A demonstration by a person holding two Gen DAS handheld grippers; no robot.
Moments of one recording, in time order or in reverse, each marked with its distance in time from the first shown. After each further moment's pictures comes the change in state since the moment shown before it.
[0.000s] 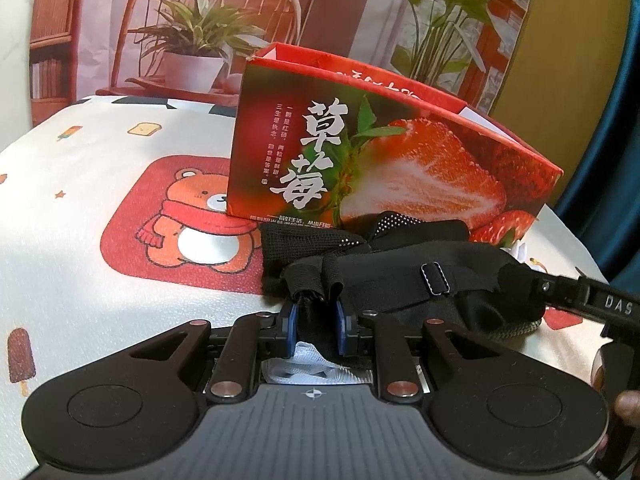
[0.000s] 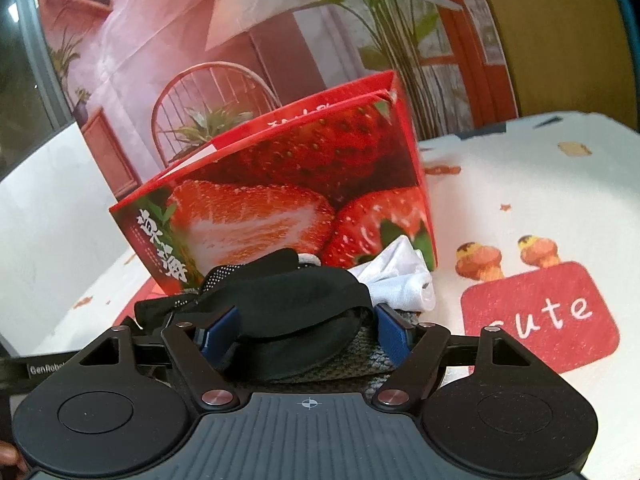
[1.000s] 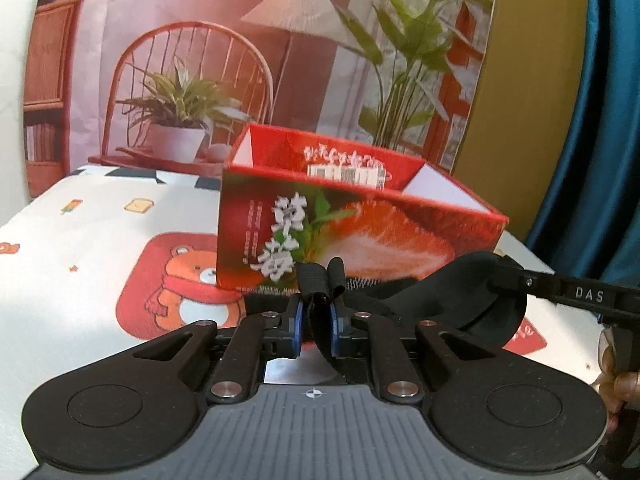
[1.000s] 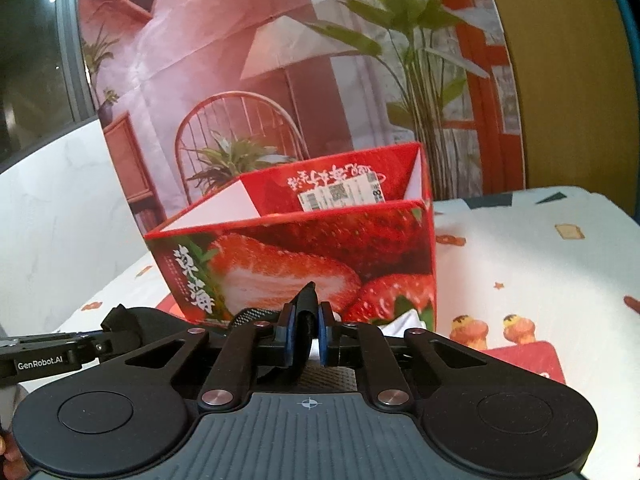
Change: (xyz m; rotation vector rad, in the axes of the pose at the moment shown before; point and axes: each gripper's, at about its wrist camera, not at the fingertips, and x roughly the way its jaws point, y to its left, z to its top) left arm -0.059 -0.015 0.017 0.063 -0.174 -0.041; right arm -0.046 0.038 0.031 -0.151 -0.096 -0.027
